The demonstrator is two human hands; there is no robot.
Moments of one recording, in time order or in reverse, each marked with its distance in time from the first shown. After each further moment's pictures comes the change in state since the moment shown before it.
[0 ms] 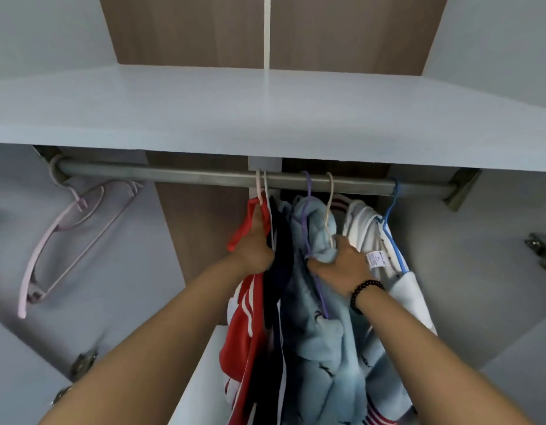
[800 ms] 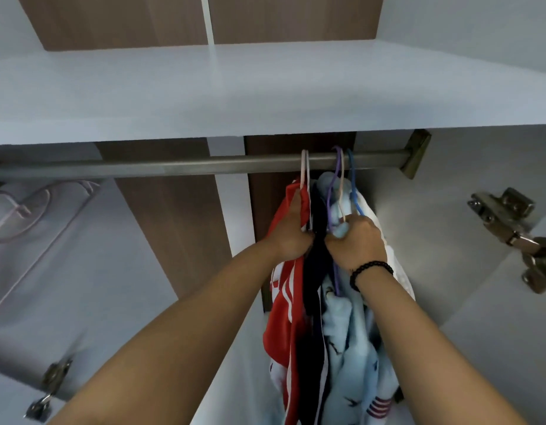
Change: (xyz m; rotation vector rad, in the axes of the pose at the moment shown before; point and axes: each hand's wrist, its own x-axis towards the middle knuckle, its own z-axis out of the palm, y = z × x) left_hand 0.019 0.078 0.096 -0.089 -0.242 0.133; right_hand -0.004 0.046 -0.046 -0.002 0.326 0.081
